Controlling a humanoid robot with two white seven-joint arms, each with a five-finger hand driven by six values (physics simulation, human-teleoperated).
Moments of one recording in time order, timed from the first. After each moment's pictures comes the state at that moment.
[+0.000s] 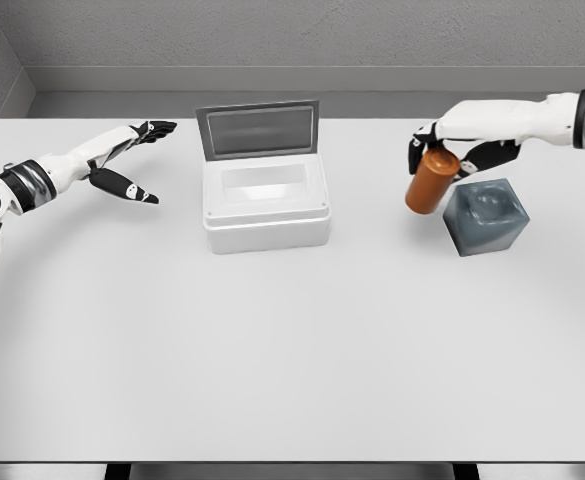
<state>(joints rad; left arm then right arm) -0.87 0.41 -0.52 -0.47 0.06 -0.61 -0.61 -1.27 -0.88 1.36 -1.22 -0.18 -0.61 0.51</state>
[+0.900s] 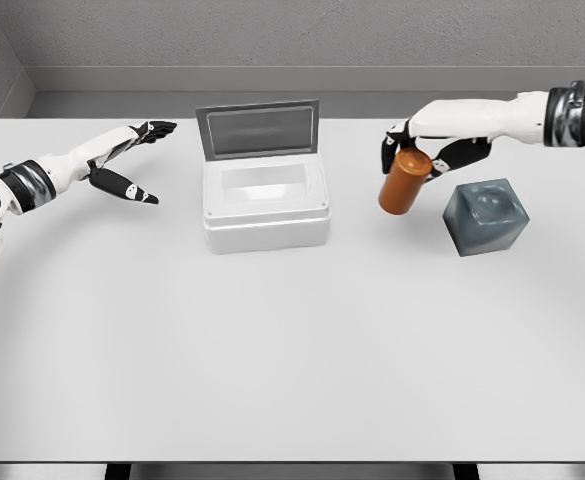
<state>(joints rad) -0.87 0.41 -0.52 -0.47 0.06 -0.61 -0.61 -1.27 -0.81 1.37 -1.20 -0.23 -0.61 0.51</state>
